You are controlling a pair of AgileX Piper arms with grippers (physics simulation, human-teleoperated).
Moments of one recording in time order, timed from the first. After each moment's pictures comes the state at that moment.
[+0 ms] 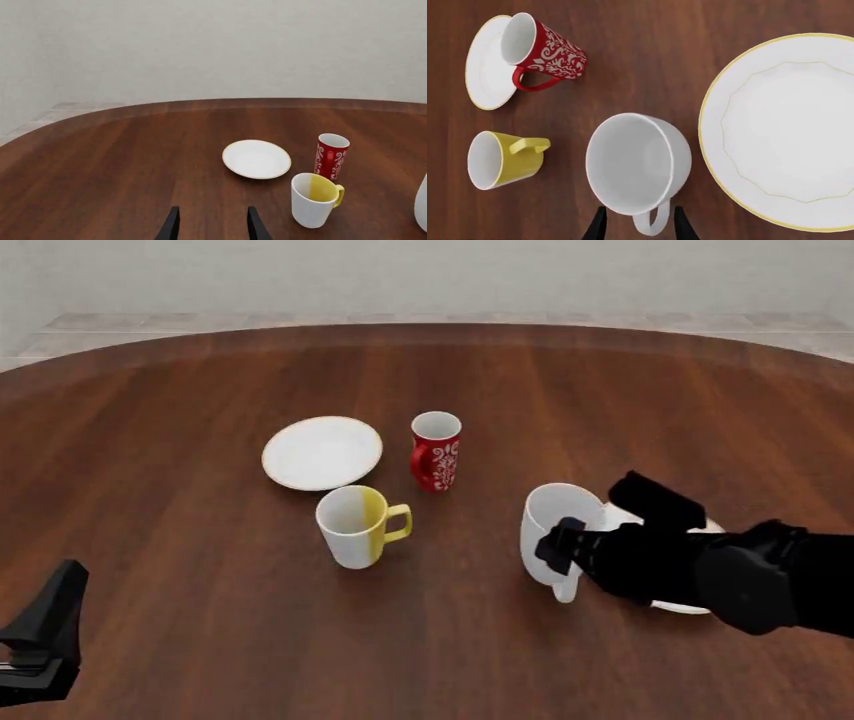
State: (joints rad) left arm 0.00 0.01 0.00 0.00 0.00; right arm 0.43 1.38 -0.54 0.06 0.69
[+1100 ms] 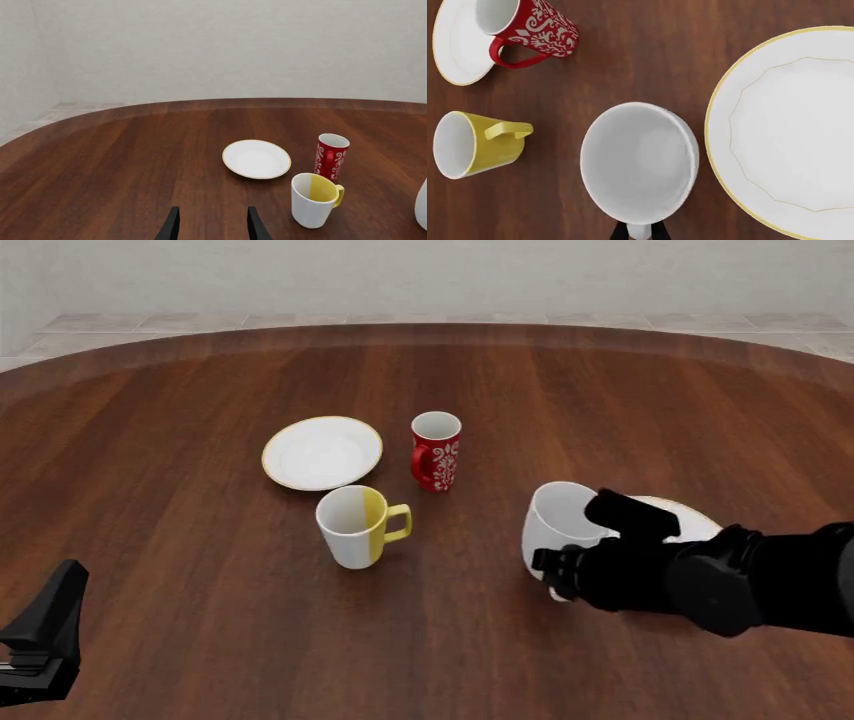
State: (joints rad) left arm 0.00 0.01 0.00 0.00 0.00; right arm 0.46 1.47 -0.54 0.05 0.69
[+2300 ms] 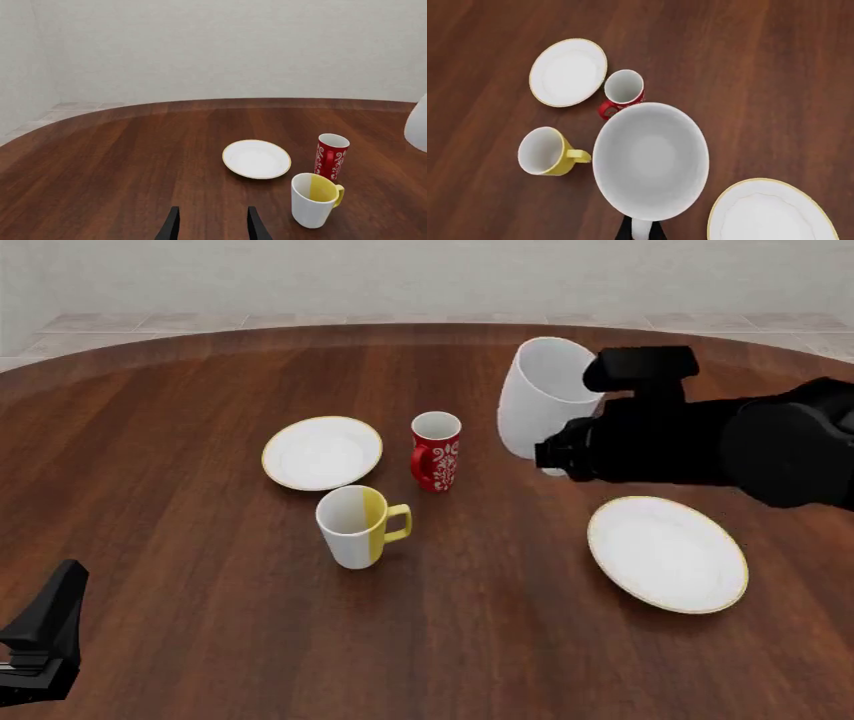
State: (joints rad) left arm 0.00 0.01 0.00 0.00 0.00; right arm 0.45 1.29 -0.90 0.33 0.17
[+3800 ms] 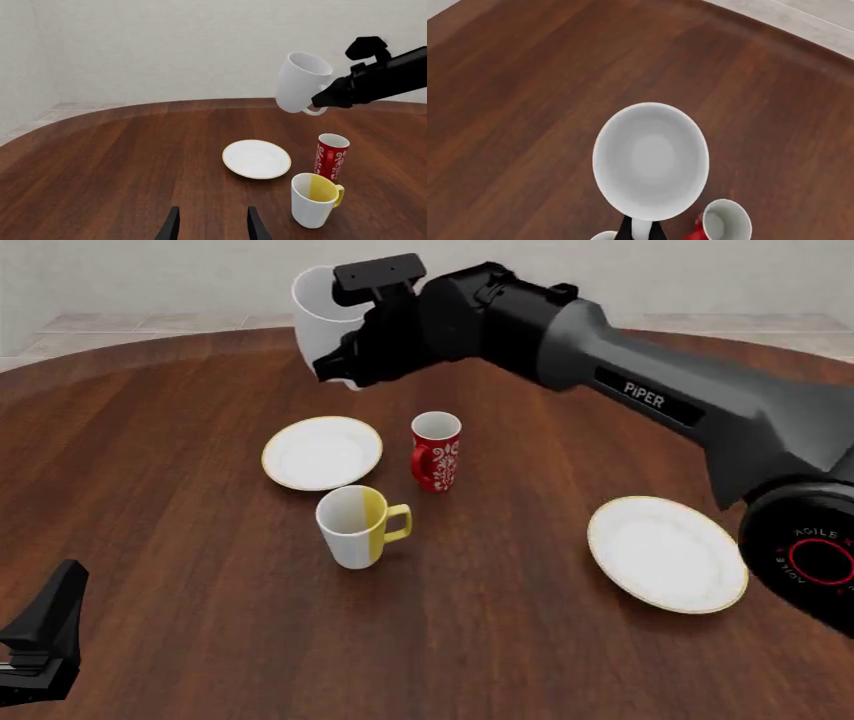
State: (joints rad) left arm 0.00 0.01 0.00 0.00 0.00; right arm 0.70 2.05 -1.93 0.55 0.05
